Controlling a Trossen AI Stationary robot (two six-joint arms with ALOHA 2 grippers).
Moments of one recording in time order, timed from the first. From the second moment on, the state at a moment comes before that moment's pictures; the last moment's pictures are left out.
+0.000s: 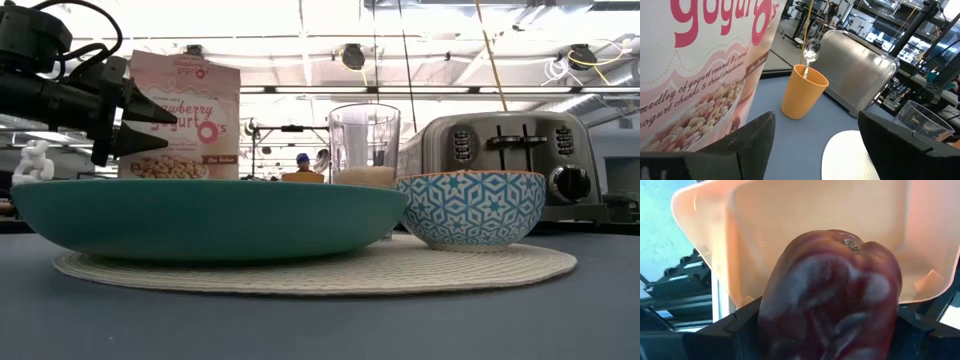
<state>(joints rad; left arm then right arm) 0.33 0.16 0.01 0.05 -0.21 -0.48 1.07 1.51 1.12 -1.11 -0.36 1.36</state>
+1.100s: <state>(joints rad) 0.32 0.16 0.01 0.18 -0.07 -0.42 0.85 1.50 1.12 -1.04 -0.32 1.31</state>
